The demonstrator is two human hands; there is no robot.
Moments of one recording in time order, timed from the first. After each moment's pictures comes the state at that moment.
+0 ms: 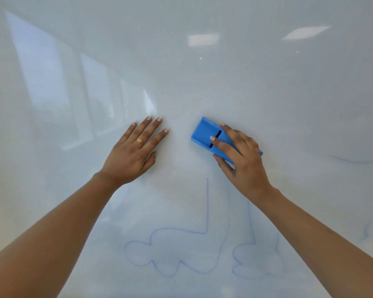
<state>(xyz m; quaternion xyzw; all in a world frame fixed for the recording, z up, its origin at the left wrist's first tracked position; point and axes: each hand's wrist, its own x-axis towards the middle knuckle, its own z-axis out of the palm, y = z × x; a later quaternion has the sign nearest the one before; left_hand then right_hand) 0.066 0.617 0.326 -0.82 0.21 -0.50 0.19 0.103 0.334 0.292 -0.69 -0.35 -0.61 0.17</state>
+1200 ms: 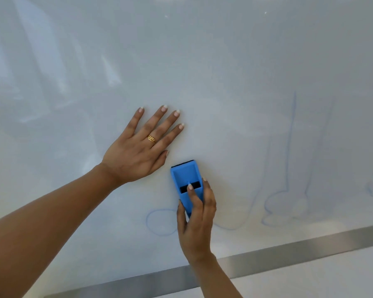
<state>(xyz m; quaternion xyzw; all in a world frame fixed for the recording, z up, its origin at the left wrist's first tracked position) 0.095 0.687 0.233 -0.71 0.32 -0.56 0.29 0.050 0.550 0.065 -0.73 -0.12 -0.54 0.40</state>
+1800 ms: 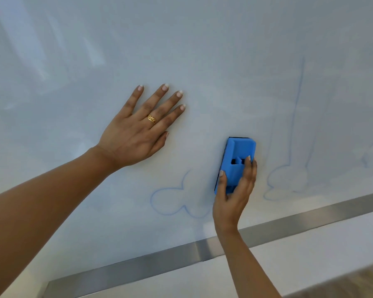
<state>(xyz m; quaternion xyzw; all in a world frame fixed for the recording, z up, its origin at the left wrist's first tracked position) 0.094 0.695 0.223 -0.70 0.35 -0.55 0.28 0.053 0.512 0.058 -0.65 0.04 -0.53 0.55</state>
